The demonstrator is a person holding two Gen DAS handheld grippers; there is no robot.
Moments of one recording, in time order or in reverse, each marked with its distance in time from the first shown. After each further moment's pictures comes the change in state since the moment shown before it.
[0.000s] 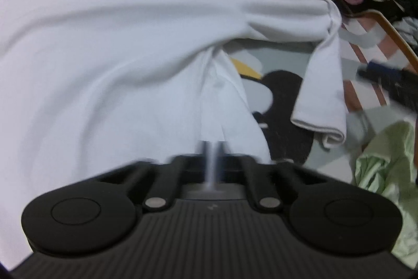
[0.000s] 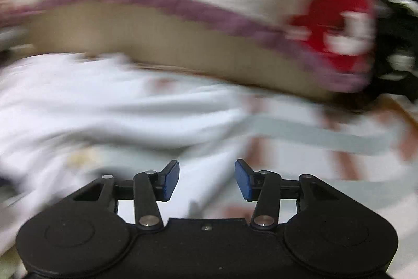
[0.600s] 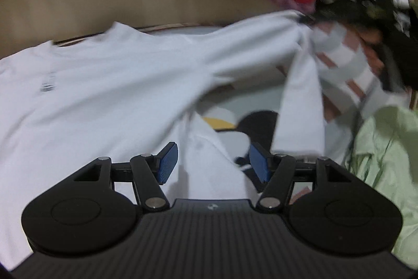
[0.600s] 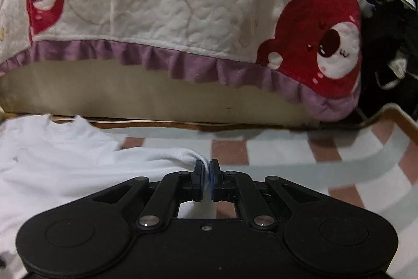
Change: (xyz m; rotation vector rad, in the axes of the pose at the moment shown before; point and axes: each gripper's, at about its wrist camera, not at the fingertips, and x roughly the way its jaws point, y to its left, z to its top) left arm -0.028 -0.026 0.019 0.303 -0.187 -0.009; right arm 0.058 -0.056 0.089 0.158 -0.083 -0.151
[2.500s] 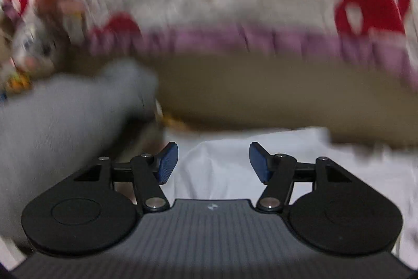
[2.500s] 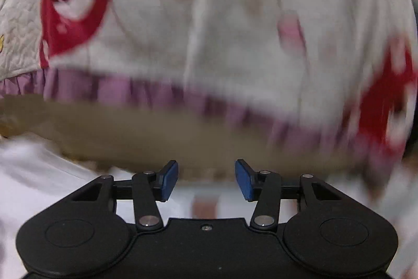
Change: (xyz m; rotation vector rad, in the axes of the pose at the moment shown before) left arm -0.101 0.279 0.061 -0.358 -0.274 0.650; right arm 0.023 0.151 0.056 0.041 -0.019 0.004
